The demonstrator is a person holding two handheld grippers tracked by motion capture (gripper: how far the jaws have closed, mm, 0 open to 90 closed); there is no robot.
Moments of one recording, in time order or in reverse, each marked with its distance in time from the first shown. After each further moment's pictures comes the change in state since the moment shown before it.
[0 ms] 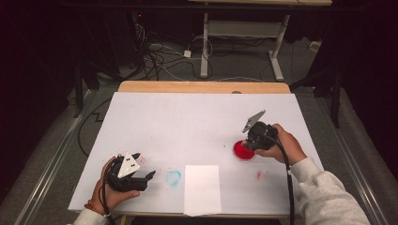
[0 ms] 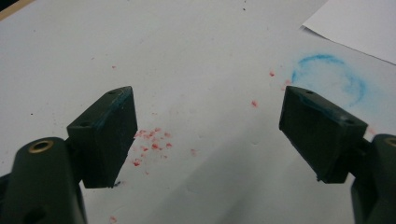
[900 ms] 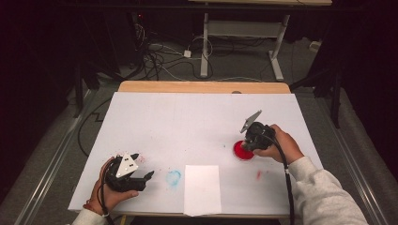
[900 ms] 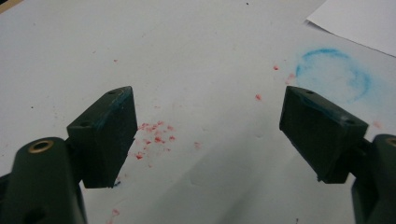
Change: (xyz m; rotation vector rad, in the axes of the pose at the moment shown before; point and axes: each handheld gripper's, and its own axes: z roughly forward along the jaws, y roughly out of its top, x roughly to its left) left arm 0.003 -0.004 -0.002 0.006 -0.004 -0.003; right arm -0.001 0.003 0.011 0.045 0.024 -0.001
